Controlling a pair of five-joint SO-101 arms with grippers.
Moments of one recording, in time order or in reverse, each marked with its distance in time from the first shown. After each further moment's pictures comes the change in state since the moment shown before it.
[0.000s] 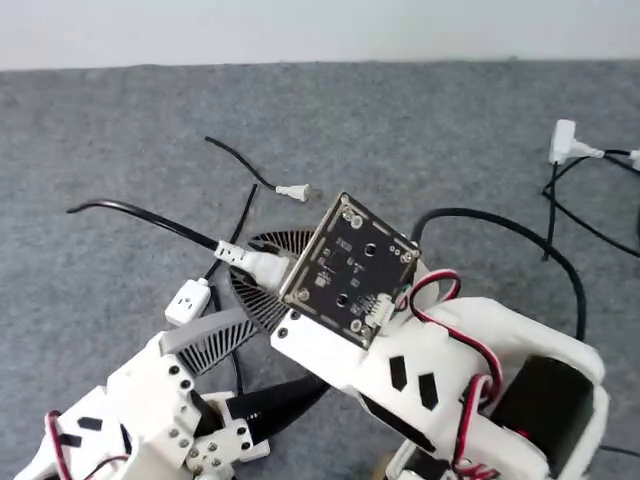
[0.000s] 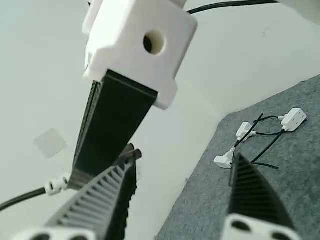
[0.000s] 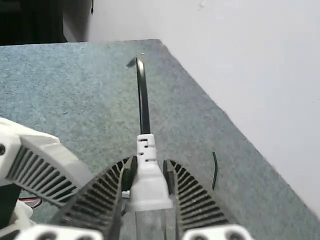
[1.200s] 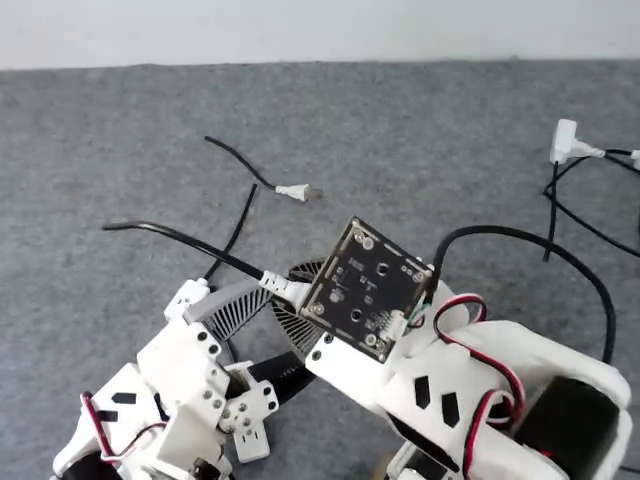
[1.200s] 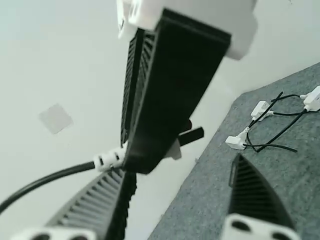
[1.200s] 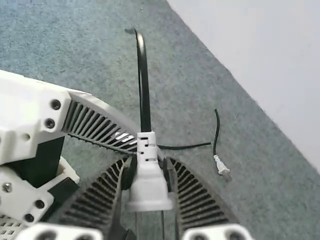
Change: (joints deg) left arm -5.4 0.0 10.2 -9.3 0.2; right arm 2.9 -5.2 4.9 9.4 0.1
